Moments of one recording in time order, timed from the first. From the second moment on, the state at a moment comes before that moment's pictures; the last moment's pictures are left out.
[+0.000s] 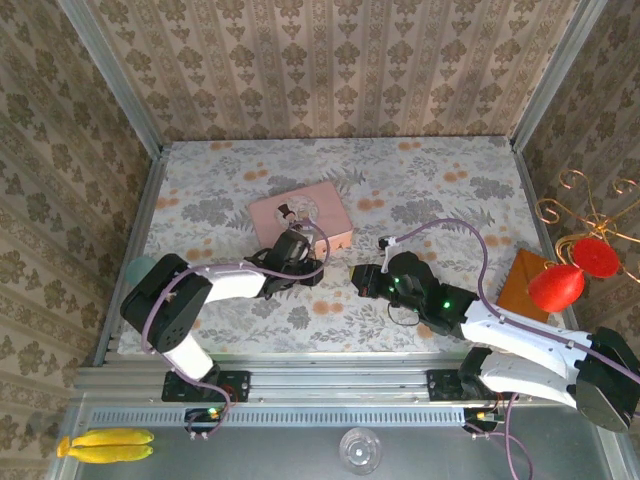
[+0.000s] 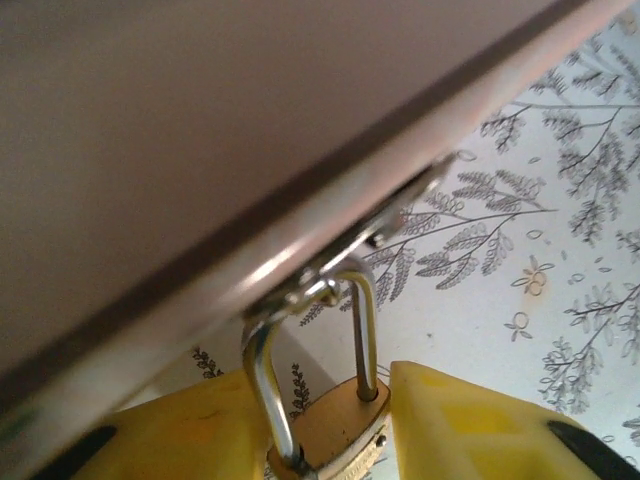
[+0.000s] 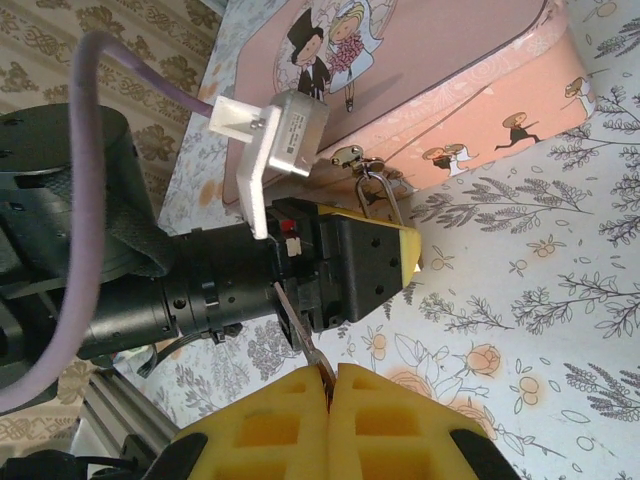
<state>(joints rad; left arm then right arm) -0.75 1.64 0.70 0.07 0.07 -0.48 0.85 1.02 0.55 0.00 0.06 0.89</state>
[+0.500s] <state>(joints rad) -0.72 1.64 0.68 0.12 0.11 -0.53 0.85 1.02 0.54 0.00 0.07 0.90</state>
